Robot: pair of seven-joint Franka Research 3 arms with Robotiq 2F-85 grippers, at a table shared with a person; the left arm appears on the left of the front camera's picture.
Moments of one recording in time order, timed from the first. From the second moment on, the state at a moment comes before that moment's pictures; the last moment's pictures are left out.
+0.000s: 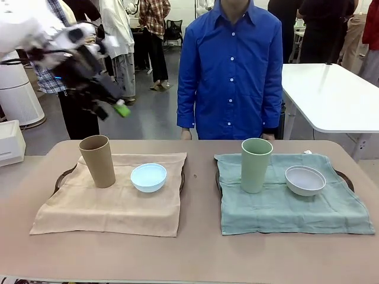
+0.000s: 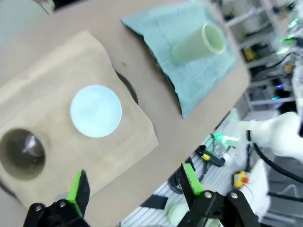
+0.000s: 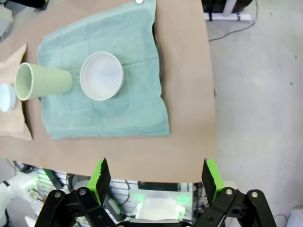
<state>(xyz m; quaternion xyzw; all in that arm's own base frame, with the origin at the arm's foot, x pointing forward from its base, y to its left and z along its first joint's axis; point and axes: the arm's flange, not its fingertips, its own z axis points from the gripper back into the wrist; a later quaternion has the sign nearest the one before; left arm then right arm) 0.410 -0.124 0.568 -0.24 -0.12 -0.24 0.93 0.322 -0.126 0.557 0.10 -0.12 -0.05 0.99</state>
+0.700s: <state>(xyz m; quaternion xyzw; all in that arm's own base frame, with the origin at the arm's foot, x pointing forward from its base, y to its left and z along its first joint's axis) 0.345 0.055 0.559 -0.46 -0.21 -0.12 0.85 0.327 -0.187 0.543 0.40 -0.03 -0.11 0.91</state>
